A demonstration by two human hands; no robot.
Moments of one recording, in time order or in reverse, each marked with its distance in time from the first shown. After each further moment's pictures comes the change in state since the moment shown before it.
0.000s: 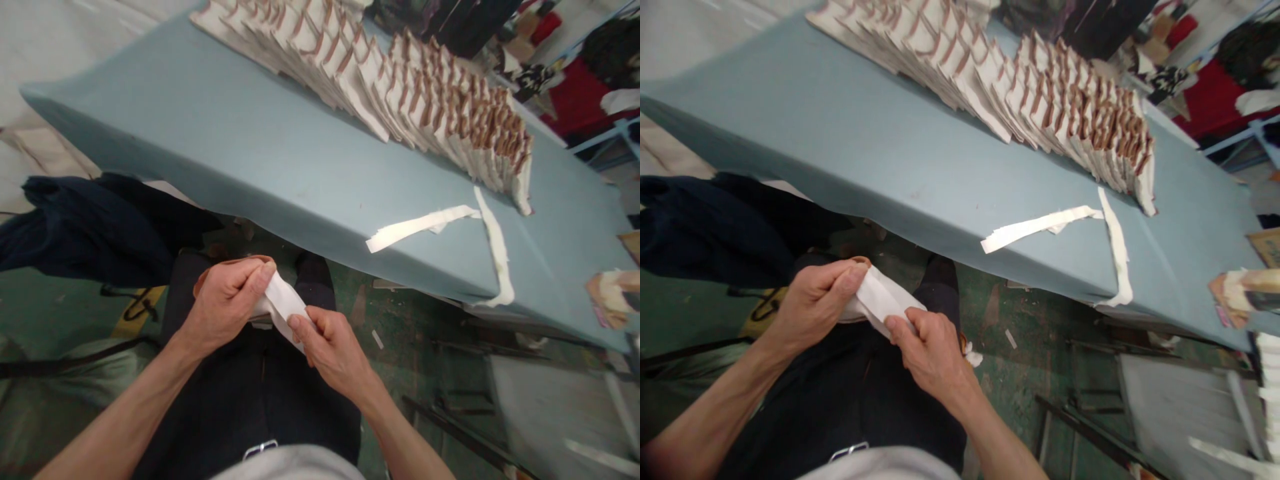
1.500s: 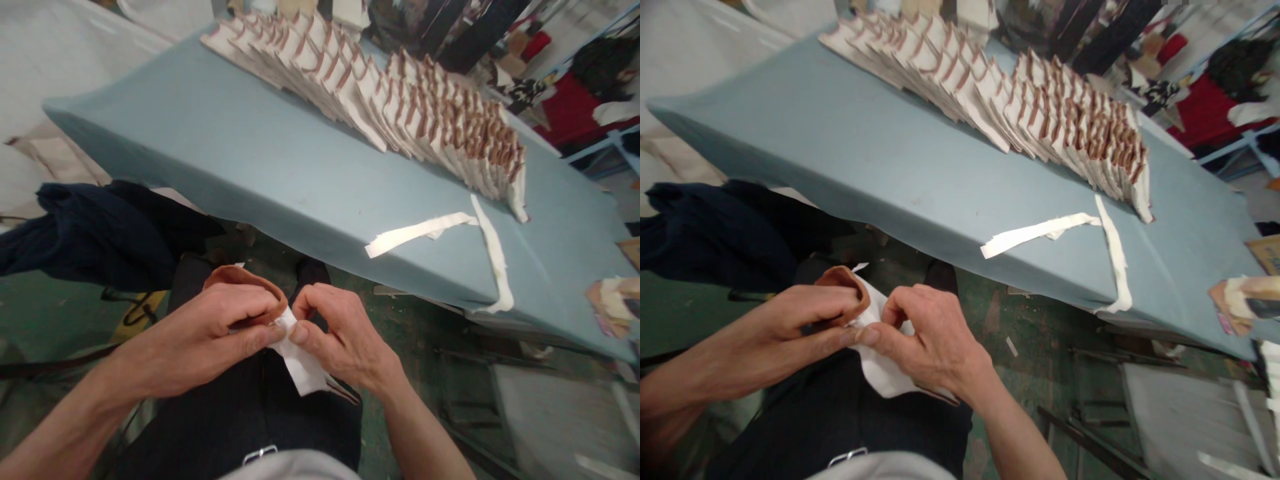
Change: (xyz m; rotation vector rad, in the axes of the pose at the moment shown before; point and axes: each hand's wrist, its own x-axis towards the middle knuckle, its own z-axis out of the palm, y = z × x) left_hand -0.011 0.030 -0.034 0.044 -0.471 0.228; right_hand 0.016 -0.045 -0.029 -0.183 -0.024 -0.577
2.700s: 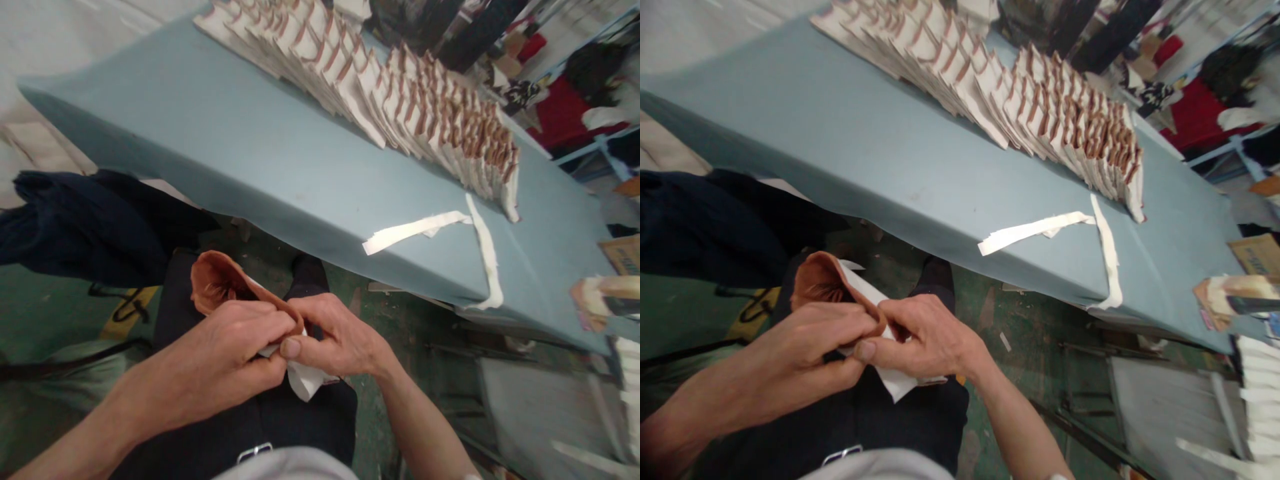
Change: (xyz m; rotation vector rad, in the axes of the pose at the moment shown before) left_hand 0.001 0.010 0.026 0.114 0.013 0.013; right_hand 0.006 0.012 -0.002 0.140 -0.338 0.031
